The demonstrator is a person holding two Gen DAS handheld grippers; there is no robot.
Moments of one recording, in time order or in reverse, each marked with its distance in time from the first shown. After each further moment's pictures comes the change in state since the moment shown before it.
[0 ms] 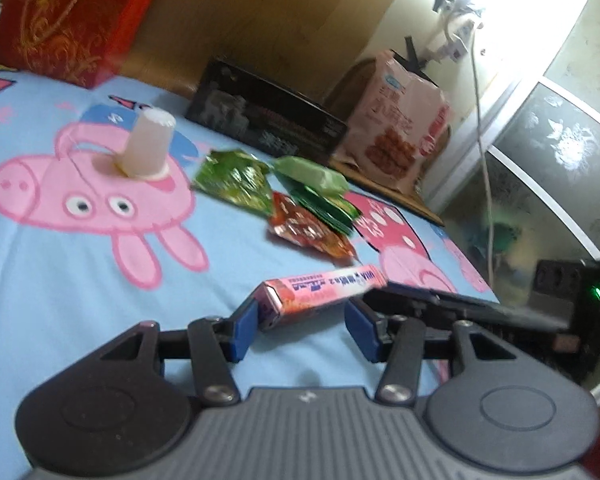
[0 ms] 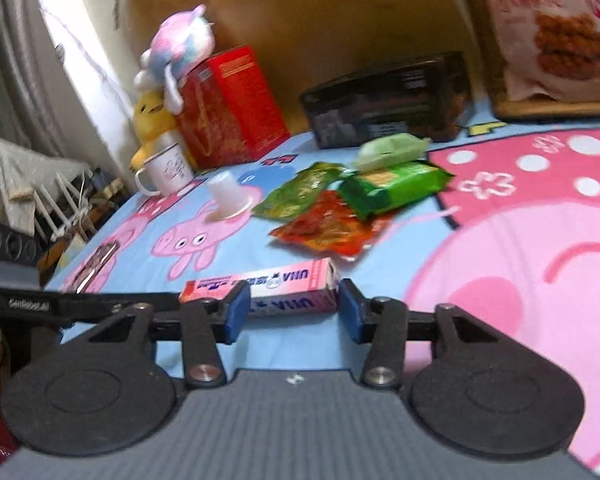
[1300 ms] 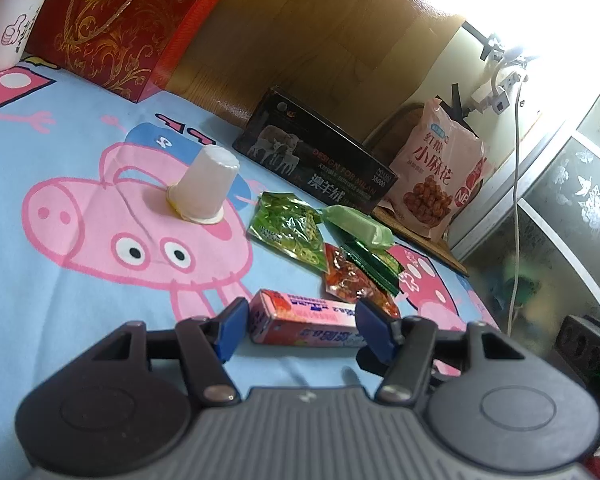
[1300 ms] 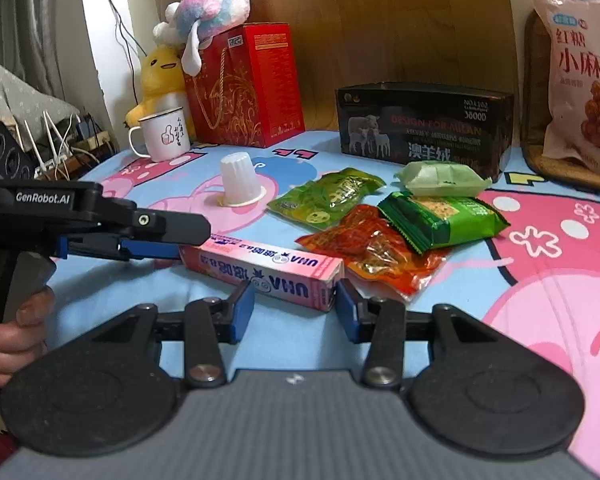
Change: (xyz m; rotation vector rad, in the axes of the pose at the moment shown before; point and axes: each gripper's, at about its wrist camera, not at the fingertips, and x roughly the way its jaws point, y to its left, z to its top) left arm 0.005 0.034 0.021 -0.100 -0.075 0.040; right arm 0.038 0.037 0.004 -0.188 0.009 -0.095
